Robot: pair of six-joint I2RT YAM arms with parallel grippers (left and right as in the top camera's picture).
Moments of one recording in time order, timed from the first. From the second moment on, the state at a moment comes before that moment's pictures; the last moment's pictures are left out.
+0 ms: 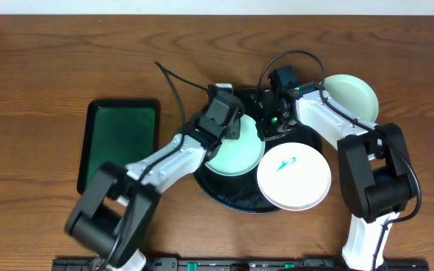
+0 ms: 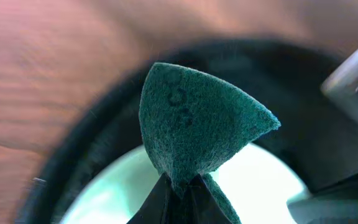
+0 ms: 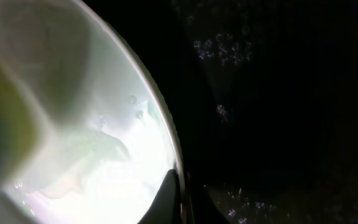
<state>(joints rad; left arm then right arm) -0.58 1.79 0.98 -0.08 -0.15 -0.46 0.36 2.05 1.35 -0.72 -0.33 0.04</state>
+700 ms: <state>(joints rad) -0.48 1.62 1.00 -0.35 -0.40 -0.42 0.36 2.05 1.35 -0.71 -0.33 0.04</state>
